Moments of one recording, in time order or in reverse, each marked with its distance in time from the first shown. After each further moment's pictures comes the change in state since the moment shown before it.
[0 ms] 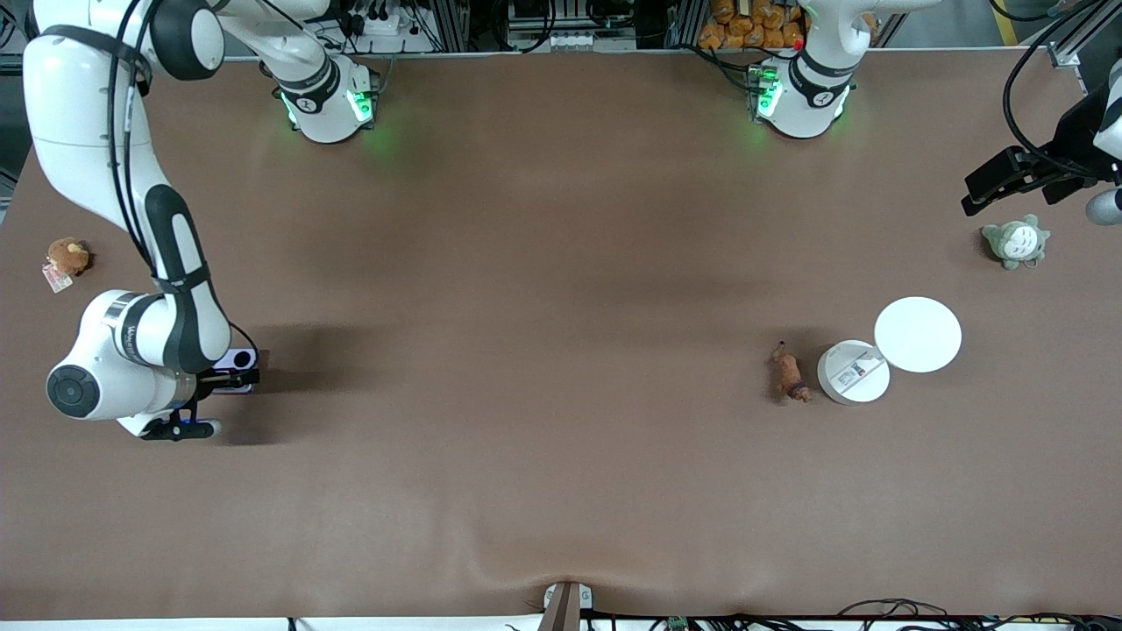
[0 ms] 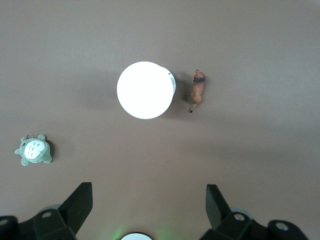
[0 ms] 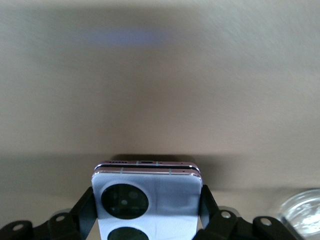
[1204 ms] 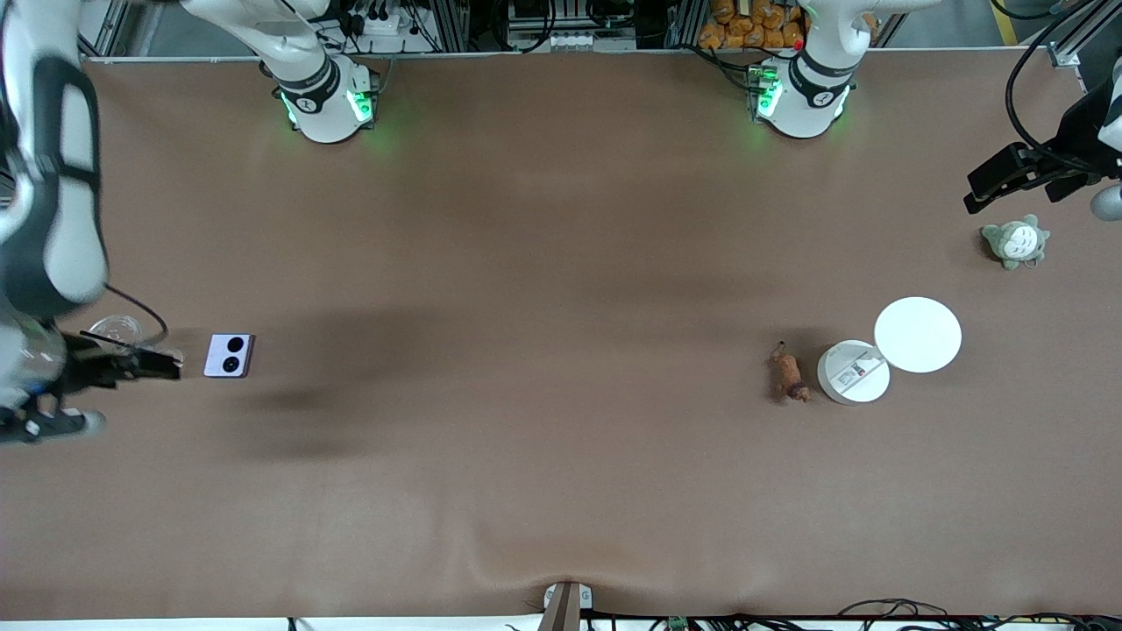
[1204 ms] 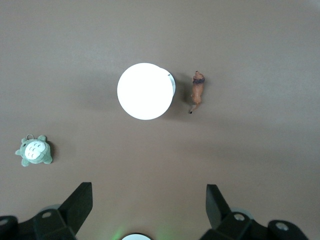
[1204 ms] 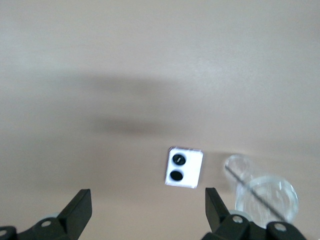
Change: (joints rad) left arm -0.001 -0.005 0.000 0.002 0.000 0.001 0.000; right arm 0.046 -0.364 0.031 0.231 0.000 -0.371 0.012
